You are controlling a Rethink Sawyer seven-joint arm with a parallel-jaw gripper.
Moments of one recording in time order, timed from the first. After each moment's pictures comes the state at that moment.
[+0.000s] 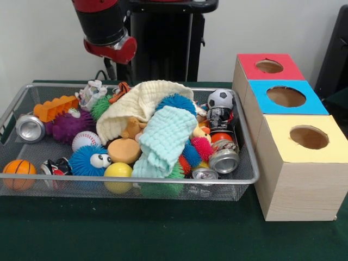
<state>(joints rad) -0.77 -0.69 0.28 1.87 -0.32 0.68 2.04</state>
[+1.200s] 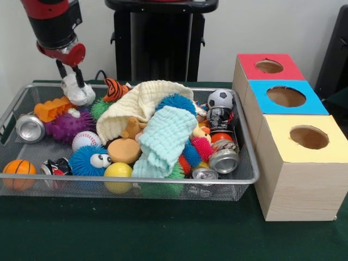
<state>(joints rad) -0.97 -0.64 0.28 1.83 -0.53 0.68 2.04</state>
